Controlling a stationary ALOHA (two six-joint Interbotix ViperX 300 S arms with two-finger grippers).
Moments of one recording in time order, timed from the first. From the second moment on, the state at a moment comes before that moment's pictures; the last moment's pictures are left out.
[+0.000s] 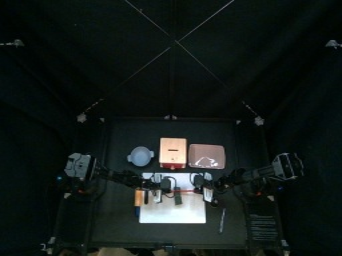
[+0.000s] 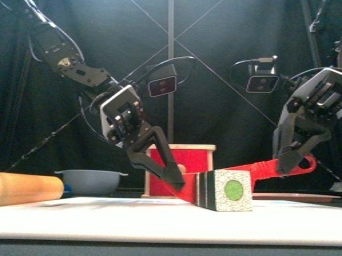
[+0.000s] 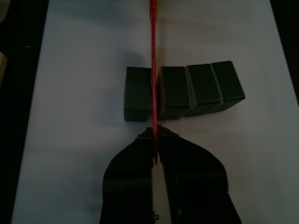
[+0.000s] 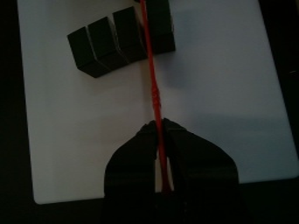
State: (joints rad) left arm -0.09 0.23 0.65 -0.20 -0.17 0.06; right arm 0.08 -0.22 1.03 -2.78 -0.07 3.08
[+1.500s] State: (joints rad) left arm -0.15 0.12 0.65 -0.18 -0.16 0.05; right arm 0.13 -0.39 1.03 -2.74 -0.14 3.07
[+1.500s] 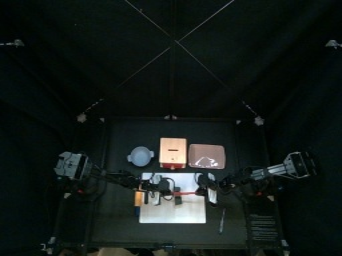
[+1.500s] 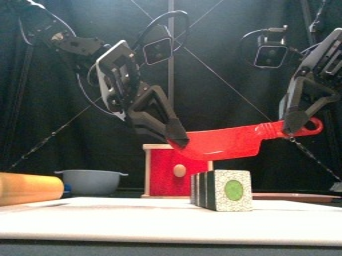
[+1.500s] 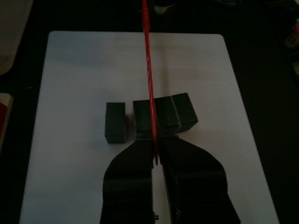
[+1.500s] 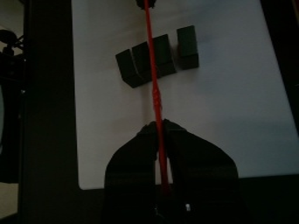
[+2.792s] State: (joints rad) left arm -0.17 0.14 0.65 -0.23 -0.16 0.05; right arm 0.13 -0.32 1.03 -2.73 -0.13 3.08
